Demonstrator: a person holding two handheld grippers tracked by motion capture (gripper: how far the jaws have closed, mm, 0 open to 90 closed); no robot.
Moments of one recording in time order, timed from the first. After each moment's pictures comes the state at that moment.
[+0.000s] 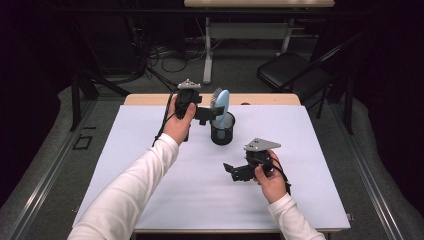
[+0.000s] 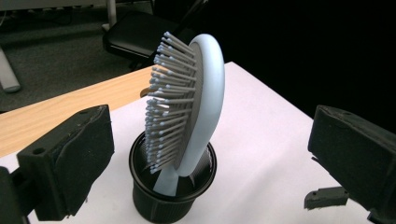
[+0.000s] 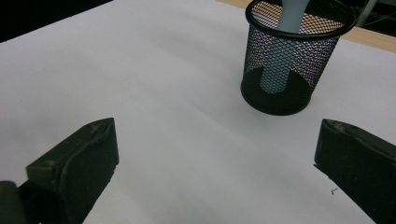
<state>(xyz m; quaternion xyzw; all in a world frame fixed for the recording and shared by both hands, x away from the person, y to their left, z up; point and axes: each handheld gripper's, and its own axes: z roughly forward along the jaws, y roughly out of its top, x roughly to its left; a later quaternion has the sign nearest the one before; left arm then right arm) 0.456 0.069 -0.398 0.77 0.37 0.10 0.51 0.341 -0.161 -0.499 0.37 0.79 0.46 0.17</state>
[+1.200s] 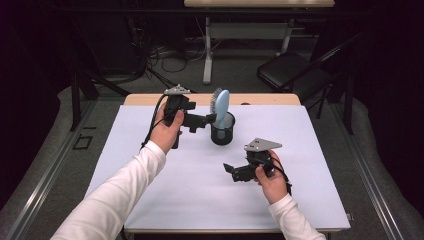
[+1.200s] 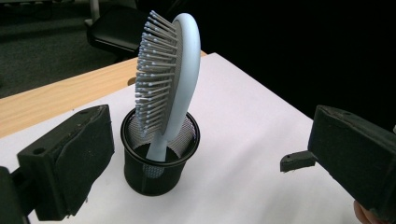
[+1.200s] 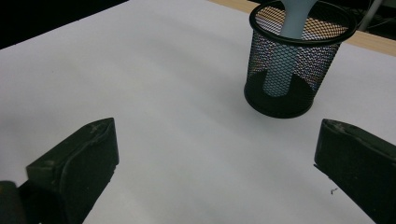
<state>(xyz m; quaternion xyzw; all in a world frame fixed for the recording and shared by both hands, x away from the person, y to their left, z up) 0.431 0.096 -0.394 0.77 0.35 0.07 0.52 0.338 -0.161 -0.494 0.36 0.79 0.47 0.17</state>
